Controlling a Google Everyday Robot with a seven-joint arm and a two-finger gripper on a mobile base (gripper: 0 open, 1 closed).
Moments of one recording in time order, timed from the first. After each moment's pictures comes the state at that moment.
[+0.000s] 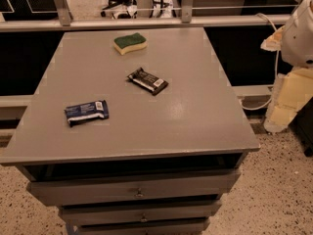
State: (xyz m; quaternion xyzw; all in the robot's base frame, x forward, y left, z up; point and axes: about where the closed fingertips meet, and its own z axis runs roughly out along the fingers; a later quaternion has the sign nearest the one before) arm 0.438 -0.217 0.976 -0.60 0.78 -0.03 0.16
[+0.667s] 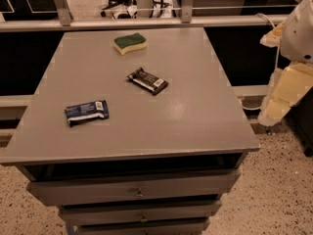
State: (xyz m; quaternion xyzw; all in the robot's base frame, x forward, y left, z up) arm 0.448 -0.213 0.981 -0.59 0.79 -0.02 0.19
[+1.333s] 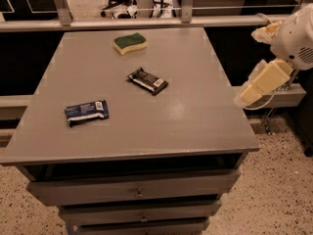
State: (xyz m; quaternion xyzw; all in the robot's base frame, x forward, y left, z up) arm 0.506 -0.199 0.971 -0.53 0.77 0.06 0.34
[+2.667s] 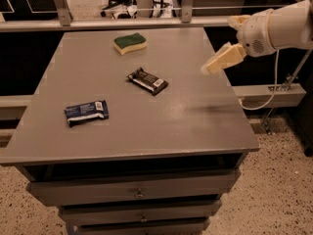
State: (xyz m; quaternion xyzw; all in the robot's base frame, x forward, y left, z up) arm 0.643 -0.177 0.950 -0.48 0.72 0.11 0.48
